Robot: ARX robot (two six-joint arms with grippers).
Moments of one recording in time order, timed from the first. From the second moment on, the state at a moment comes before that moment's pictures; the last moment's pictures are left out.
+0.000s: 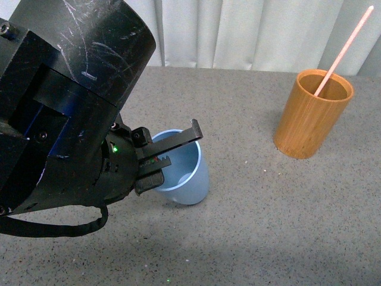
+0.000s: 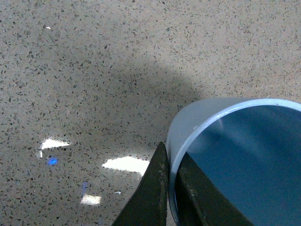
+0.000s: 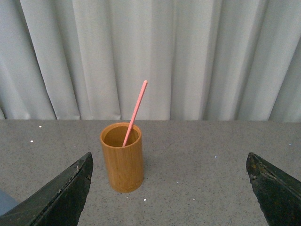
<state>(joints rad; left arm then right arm) -0.57 1.78 0.72 0.16 -0.20 -0.81 0.00 0.00 0.00 0.00 0.00 0.00</state>
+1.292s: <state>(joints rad) -0.50 1.73 0.75 0.17 -0.26 -0.84 0.00 0.00 0.00 0.00 0.00 0.00</state>
